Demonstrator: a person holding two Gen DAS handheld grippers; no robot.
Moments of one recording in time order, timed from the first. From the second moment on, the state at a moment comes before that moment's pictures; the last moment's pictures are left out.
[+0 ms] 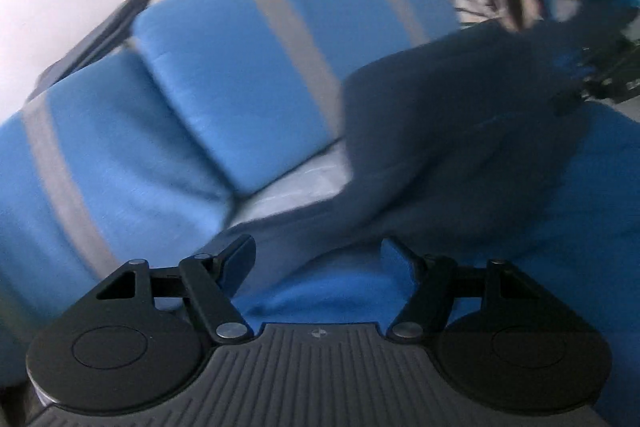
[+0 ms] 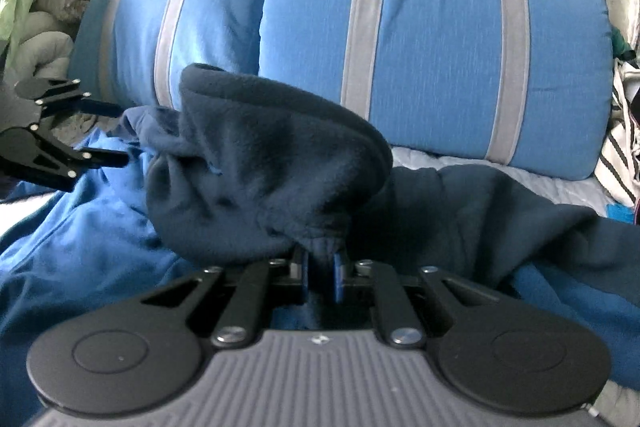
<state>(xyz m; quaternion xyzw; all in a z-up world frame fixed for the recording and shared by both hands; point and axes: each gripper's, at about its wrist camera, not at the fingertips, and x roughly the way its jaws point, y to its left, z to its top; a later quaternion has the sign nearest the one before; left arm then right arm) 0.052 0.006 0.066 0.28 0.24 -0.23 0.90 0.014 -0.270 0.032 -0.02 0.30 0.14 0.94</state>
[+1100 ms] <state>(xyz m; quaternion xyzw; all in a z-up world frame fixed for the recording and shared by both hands) 0.125 0.028 0.087 0.09 0.29 -0.34 0.89 0.009 -0.256 0.027 -0.08 0.29 0.15 0.94</state>
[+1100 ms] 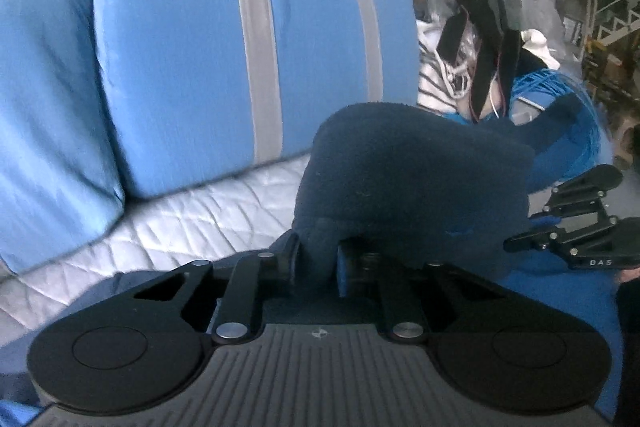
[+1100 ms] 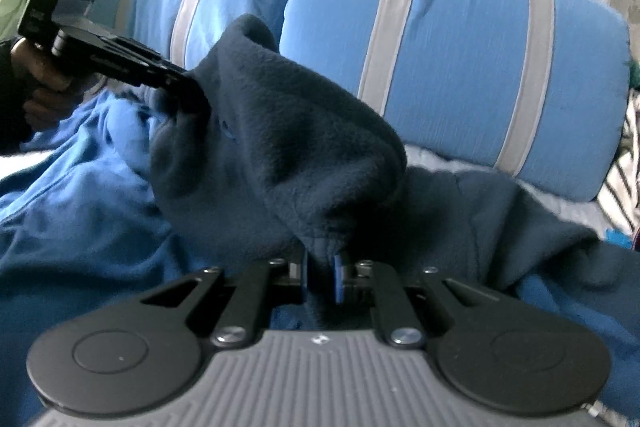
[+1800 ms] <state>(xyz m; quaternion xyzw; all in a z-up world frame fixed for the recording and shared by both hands) 0.207 0.004 0.048 0.25 0.09 -0.02 0.97 0.224 -0.190 0.041 -0.18 0.15 0.03 0.97</state>
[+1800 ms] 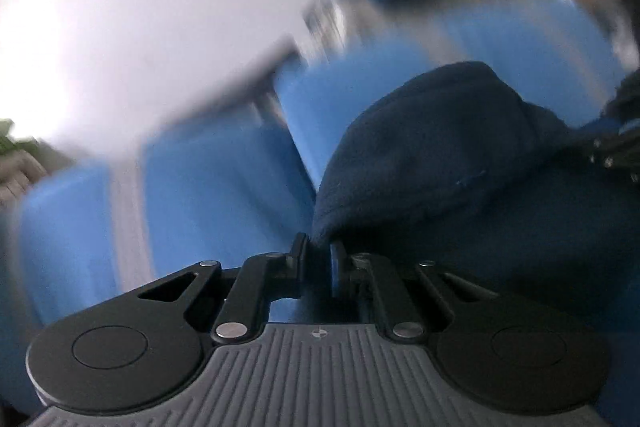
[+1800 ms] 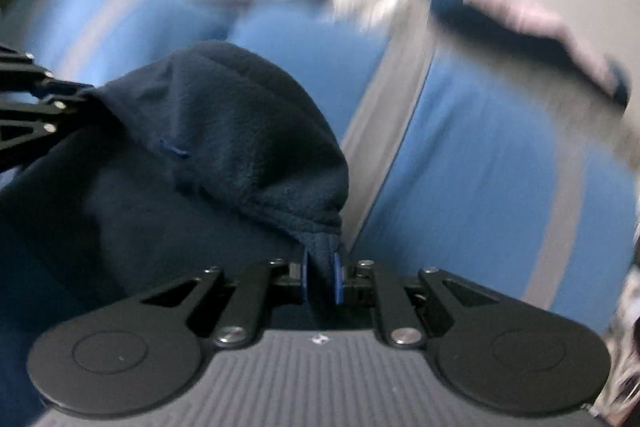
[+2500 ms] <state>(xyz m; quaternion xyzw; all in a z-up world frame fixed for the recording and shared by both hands) 0.228 0.015 0.046 0.20 0.28 -0.05 0.94 0.257 -0.206 0.030 -0.13 0.31 0.02 0.94</state>
